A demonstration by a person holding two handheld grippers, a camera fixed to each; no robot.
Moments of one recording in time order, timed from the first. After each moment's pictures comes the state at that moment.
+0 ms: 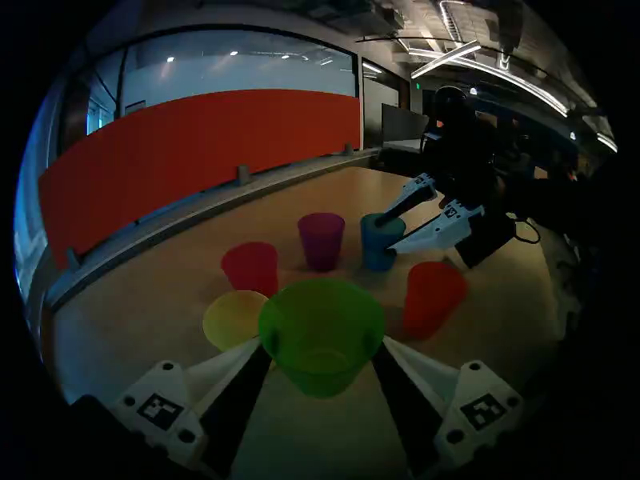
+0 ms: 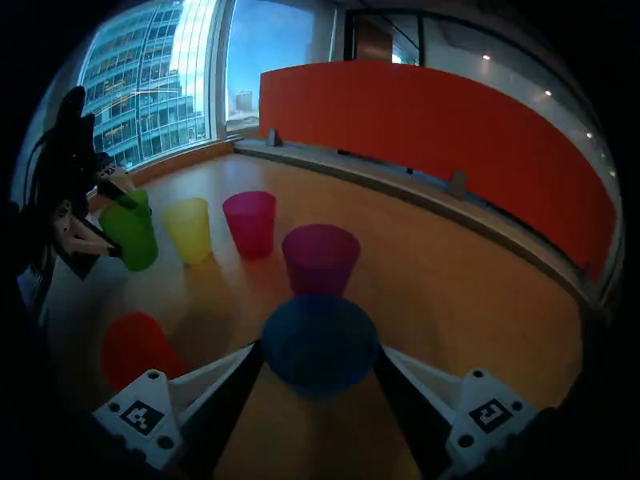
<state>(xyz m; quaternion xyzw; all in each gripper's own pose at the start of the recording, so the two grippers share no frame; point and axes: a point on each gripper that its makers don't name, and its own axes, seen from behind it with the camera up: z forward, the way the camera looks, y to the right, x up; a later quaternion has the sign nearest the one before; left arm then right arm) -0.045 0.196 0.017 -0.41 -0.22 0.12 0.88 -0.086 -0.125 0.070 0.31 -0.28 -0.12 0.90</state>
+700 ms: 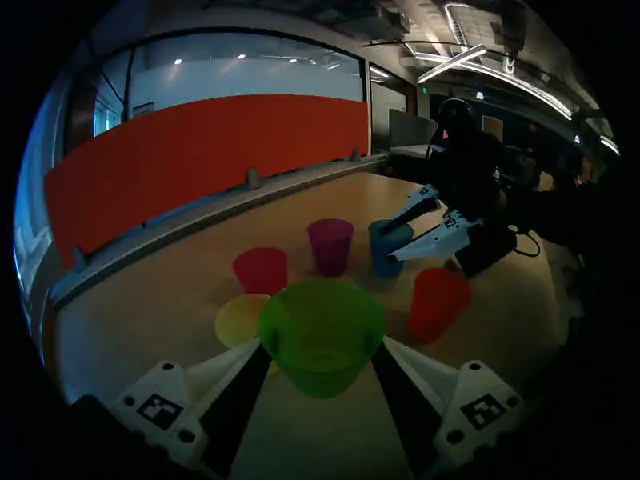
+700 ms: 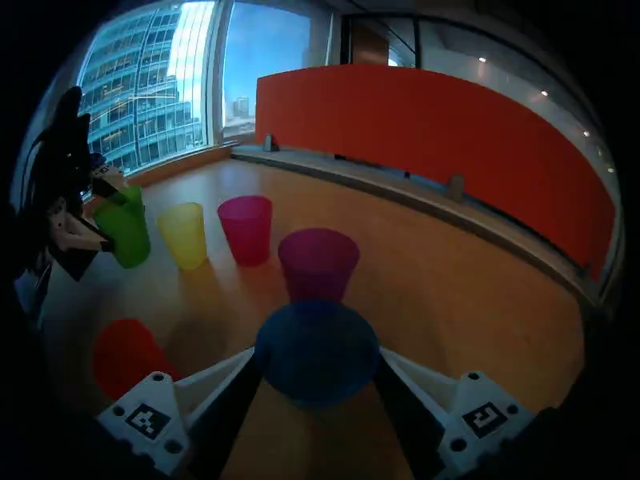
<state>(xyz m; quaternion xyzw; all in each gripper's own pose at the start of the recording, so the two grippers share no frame) -0.035 0.188 0.023 -0.39 -0.21 0.11 0.89 -0.086 -0.127 0.078 0.30 -0.27 -0.11 0.91</state>
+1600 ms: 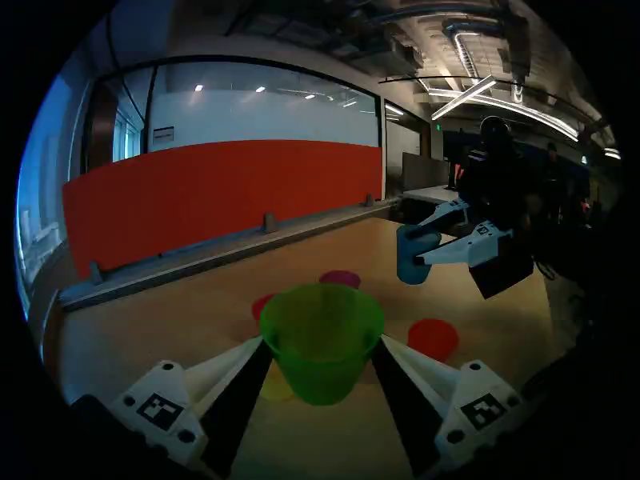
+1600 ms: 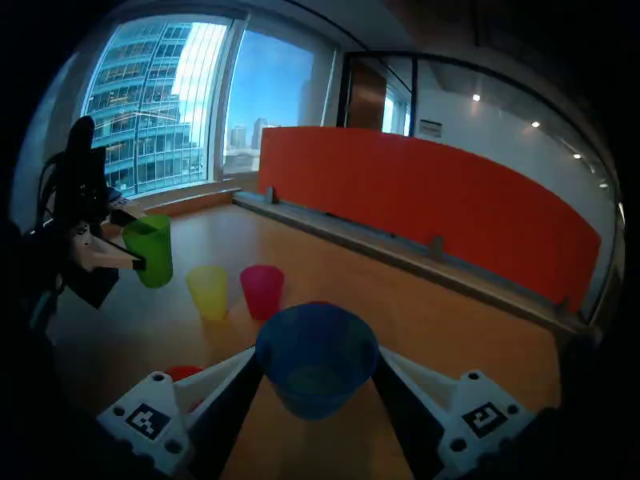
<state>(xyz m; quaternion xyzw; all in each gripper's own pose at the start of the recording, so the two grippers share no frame) 0.029 0.181 0.024 -0.37 -0.14 0.06 0.92 0.019 -0.131 0.054 0.29 -0.18 -0.11 0.93</state>
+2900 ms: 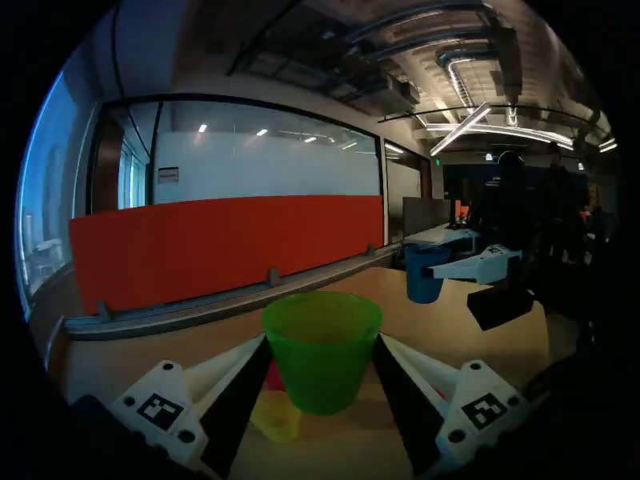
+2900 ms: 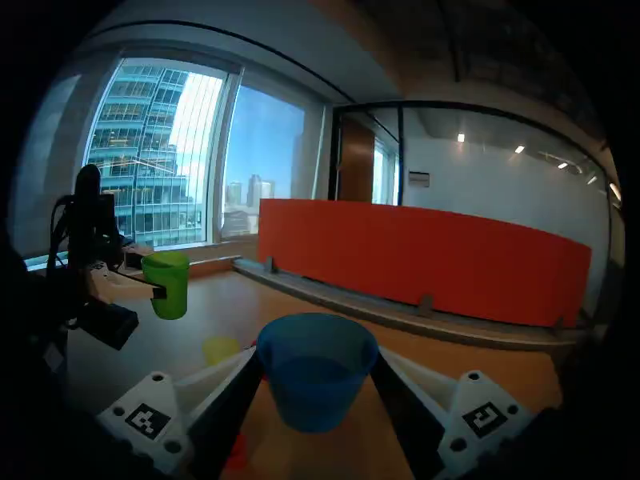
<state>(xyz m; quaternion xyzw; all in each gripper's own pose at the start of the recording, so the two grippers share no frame) 0.104 0.190 0.024 -0.37 -0.05 0.04 0.93 0.101 -0.139 0.045 0.30 -0.06 -0.06 0.95</state>
